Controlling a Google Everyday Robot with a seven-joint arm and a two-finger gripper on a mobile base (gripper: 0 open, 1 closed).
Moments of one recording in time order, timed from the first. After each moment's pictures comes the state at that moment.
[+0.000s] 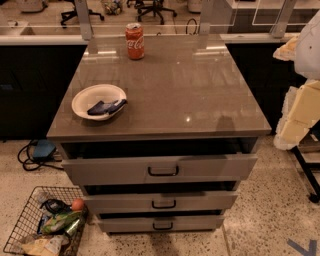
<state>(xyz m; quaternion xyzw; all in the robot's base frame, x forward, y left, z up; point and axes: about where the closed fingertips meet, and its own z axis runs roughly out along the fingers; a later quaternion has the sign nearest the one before) 0.438 -0.215 0.982 -0.60 0.78 -0.04 0.17</state>
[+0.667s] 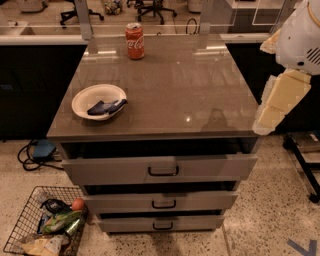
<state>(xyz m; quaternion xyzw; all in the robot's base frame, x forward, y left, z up) 0.468 -0.197 0.982 -0.59 0.78 -0.03 0.20</state>
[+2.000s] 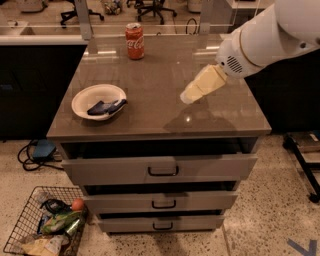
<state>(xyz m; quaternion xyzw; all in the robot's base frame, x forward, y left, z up) 0.584 -0.122 0.947 -0.42 0.82 0.03 0.38</state>
